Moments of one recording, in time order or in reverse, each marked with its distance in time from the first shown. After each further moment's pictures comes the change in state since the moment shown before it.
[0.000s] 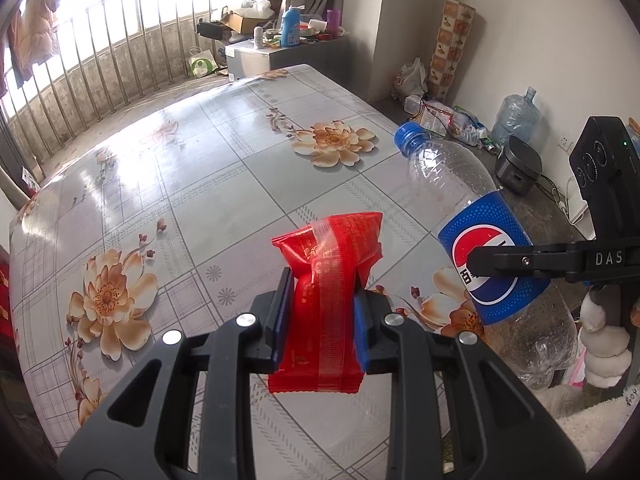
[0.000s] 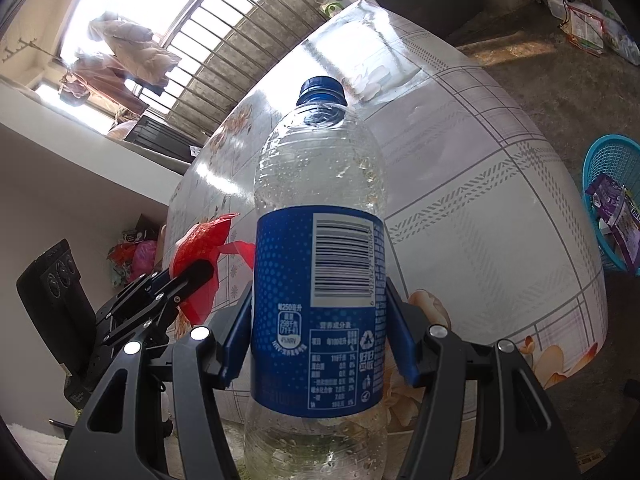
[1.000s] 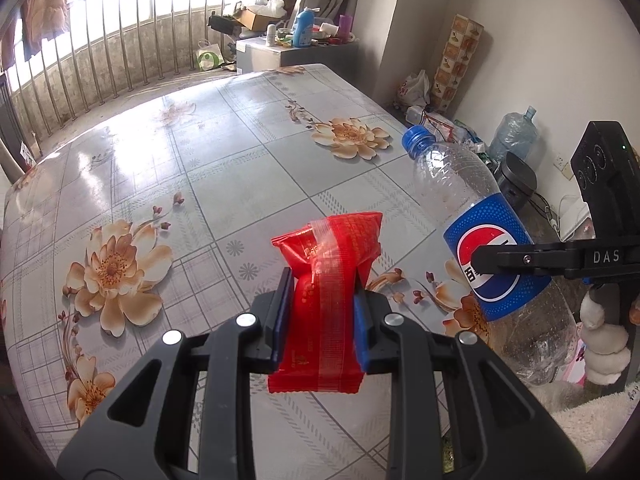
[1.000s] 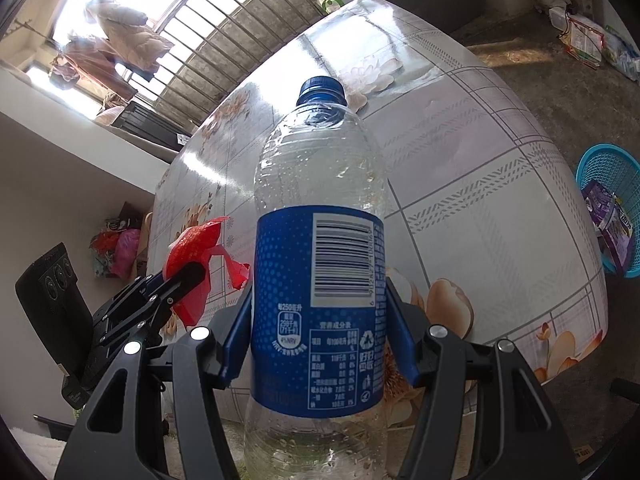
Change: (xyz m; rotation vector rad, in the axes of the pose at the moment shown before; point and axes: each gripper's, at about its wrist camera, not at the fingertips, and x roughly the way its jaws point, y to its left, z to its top) left arm -0.010 0.028 -0.019 -0.079 -0.023 -0.037; right arm 0.017 0.035 -0.004 -0.038 0.028 -0.085
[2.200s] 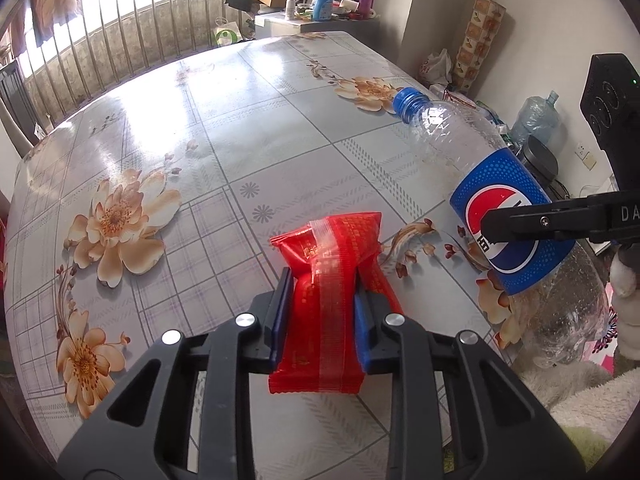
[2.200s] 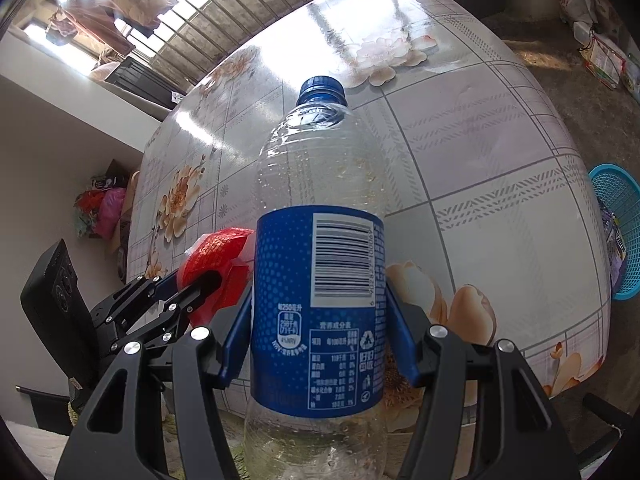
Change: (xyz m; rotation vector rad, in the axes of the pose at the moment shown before) left arm 0.022 -0.001 -0.030 -0.028 0.071 0.066; right arm 0.026 0.025 0.009 -0.091 0.111 -0.067
